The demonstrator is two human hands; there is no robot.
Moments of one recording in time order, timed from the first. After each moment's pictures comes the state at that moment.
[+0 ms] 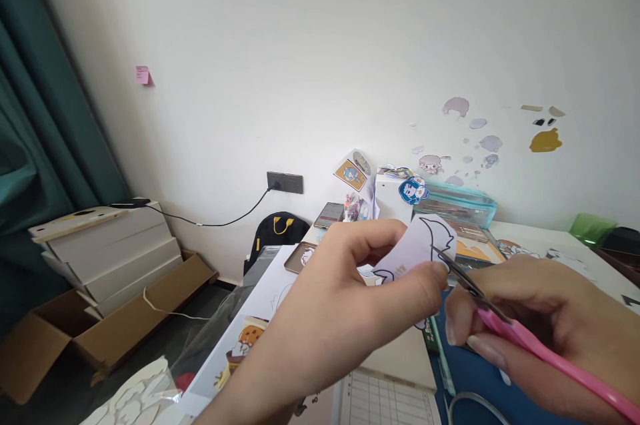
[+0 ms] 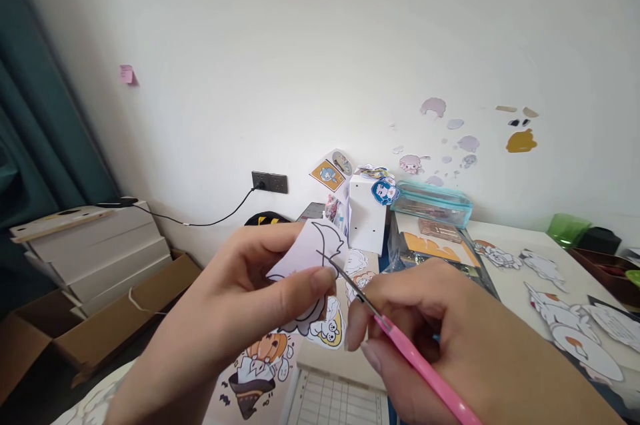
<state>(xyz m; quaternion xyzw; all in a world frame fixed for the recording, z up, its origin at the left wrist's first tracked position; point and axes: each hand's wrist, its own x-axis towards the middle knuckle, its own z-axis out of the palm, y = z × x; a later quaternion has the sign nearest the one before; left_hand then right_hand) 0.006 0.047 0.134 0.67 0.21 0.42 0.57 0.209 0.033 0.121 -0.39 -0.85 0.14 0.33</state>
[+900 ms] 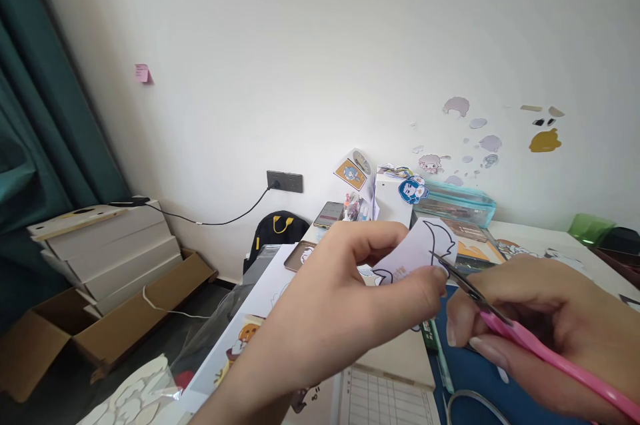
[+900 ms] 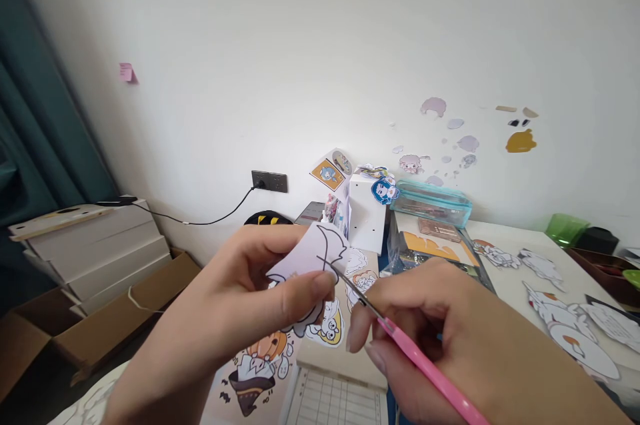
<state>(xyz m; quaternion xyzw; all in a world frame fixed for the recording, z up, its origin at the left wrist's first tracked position) 0.005 0.048 0.141 0.71 0.24 0.40 0.53 0.213 0.033 0.124 -0.39 -0.86 0.06 0.31</state>
